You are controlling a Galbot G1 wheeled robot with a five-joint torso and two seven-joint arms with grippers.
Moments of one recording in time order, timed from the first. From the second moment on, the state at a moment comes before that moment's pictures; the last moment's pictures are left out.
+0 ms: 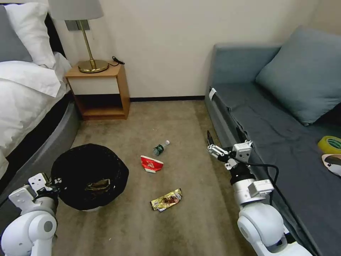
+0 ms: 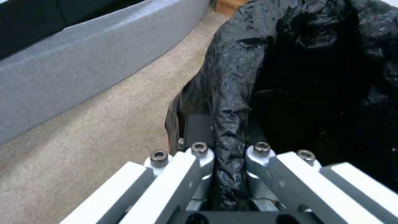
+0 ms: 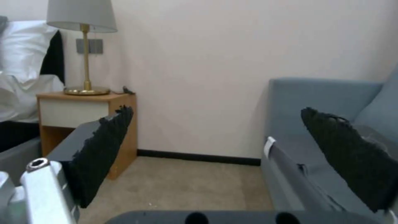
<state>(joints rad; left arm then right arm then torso) 1.42 -1.43 -0.97 -2.14 -0.60 0.69 -0.35 -1.33 1.13 0.26 2.19 0.23 0.00 0.29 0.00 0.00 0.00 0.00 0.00</state>
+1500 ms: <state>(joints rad) 1.42 -1.42 -0.97 -2.13 -0.60 0.69 -0.34 -0.90 0.94 -0.06 1.74 0.34 0.12 -0.37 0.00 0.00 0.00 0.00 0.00</state>
